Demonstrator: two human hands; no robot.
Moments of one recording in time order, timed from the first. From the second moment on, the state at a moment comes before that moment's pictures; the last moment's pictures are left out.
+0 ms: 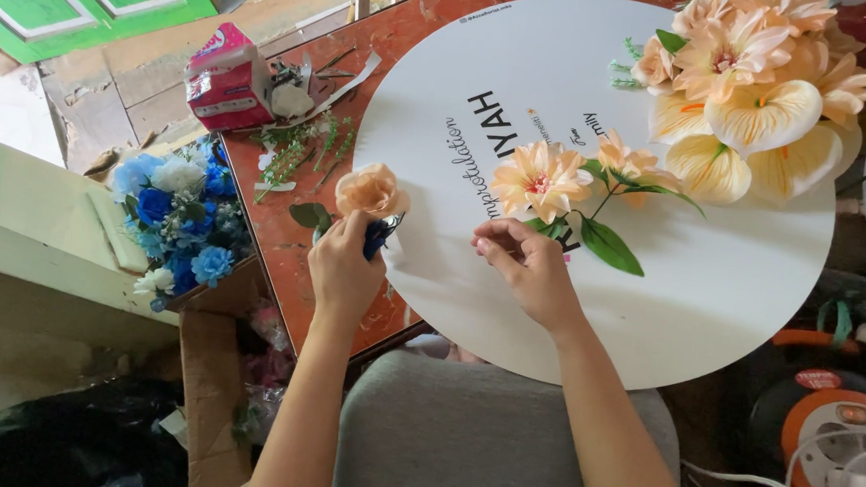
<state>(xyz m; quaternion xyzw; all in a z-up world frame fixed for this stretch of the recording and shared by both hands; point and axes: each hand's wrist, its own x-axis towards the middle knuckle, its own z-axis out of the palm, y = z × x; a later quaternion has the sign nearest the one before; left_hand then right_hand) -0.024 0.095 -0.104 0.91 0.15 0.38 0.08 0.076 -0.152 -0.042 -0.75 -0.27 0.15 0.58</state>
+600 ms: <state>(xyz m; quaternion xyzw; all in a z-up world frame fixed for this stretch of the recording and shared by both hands) -0.038 0.071 -0.076 0.86 0.16 0.38 0.29 0.045 -0.121 -0.064 -0.77 -0.38 0.03 0.52</state>
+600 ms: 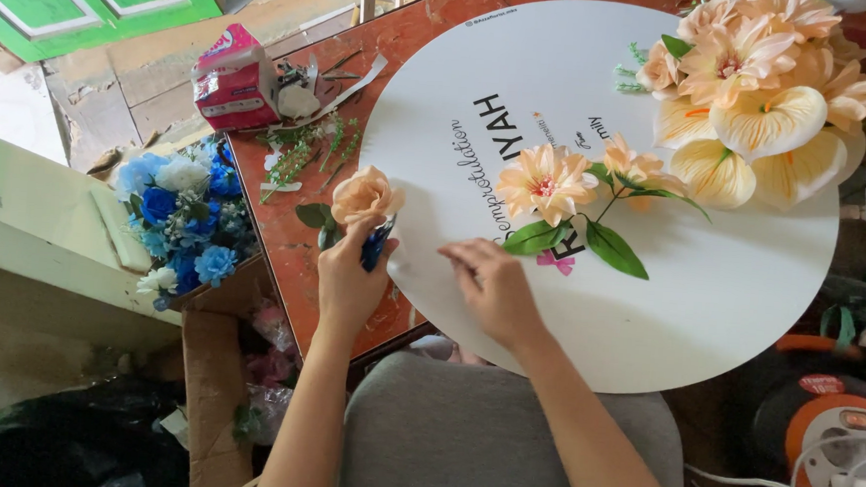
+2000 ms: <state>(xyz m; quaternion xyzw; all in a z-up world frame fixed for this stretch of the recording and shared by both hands) -0.039 0.065 -0.065 0.83 0.14 0.41 0.35 0.023 -0.071 -0.118 -0.84 -0.48 -0.11 0.22</state>
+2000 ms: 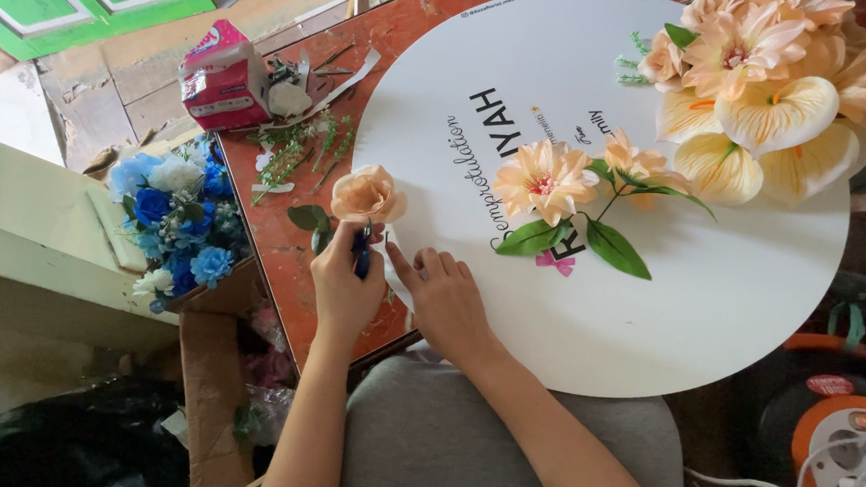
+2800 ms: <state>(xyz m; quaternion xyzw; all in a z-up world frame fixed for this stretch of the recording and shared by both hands) -0.030 0.063 -0.087 0.84 0.15 0.41 0.34 0.020 -0.074 -0.105 -0.82 -0.49 -0.12 0.25</state>
